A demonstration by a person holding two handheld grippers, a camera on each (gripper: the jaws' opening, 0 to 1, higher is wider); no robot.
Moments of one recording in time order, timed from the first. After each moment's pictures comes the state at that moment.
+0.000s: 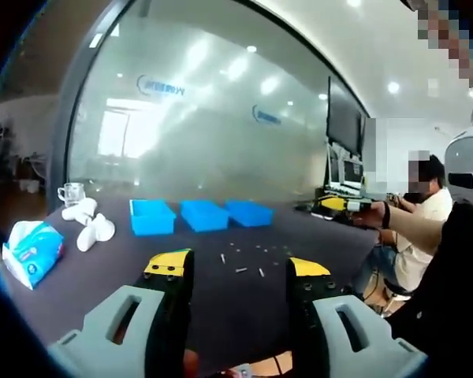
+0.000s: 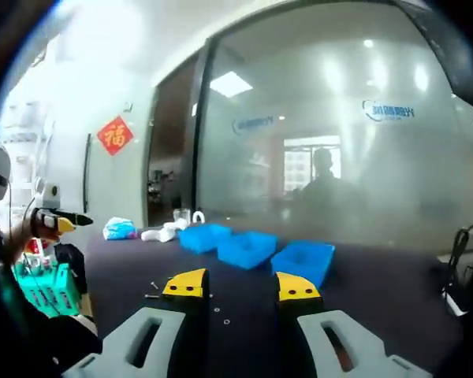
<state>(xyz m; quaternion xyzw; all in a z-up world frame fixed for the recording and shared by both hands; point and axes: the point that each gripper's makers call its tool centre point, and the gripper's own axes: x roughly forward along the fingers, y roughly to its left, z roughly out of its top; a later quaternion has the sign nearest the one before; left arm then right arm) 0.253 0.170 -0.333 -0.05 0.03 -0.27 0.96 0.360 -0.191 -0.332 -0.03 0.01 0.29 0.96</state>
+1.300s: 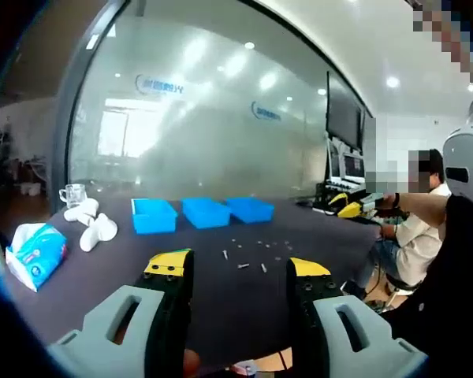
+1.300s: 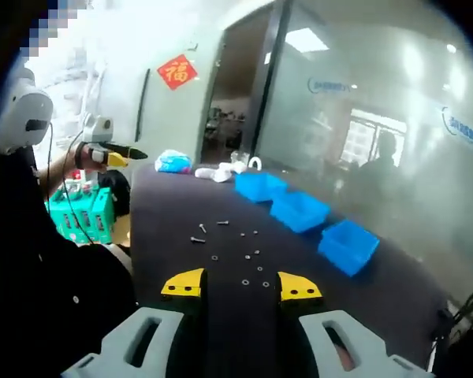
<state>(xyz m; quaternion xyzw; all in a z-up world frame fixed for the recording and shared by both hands) 0.248 0.175 -0.338 -0.04 0.04 -0.27 0.96 0.324 -0.136 -0.355 -0.20 0.13 0.44 0.87</state>
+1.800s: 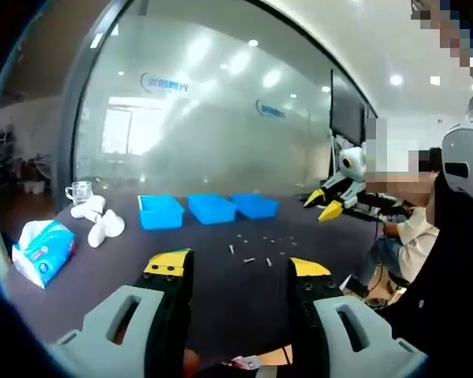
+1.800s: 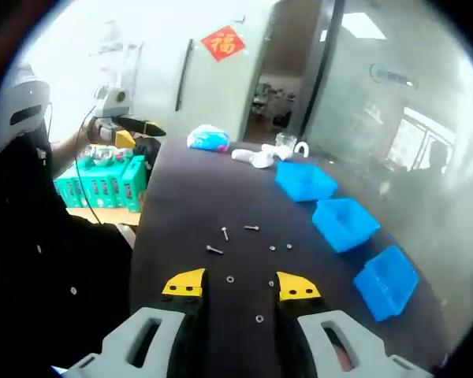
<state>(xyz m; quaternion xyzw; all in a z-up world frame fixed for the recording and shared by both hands) 0.242 0.187 -0.339 -0.03 0.05 -0.25 0.97 0.353 -0.054 -0.367 -0.28 0.17 0.53 0.79</state>
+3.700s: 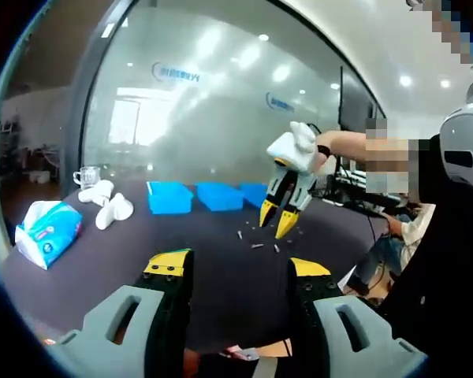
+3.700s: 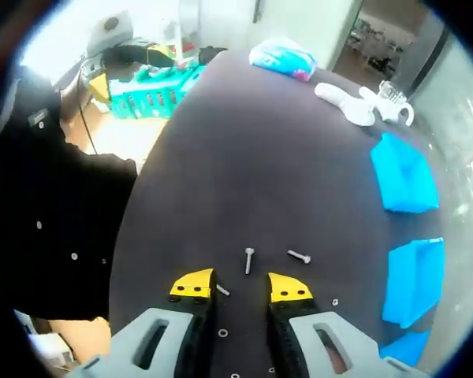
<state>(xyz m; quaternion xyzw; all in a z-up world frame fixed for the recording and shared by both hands) 0.239 0.200 -0.362 -0.04 0.07 -0.24 0.97 0.367 0.058 -0.439 -0.46 0.33 0.61 0.56</state>
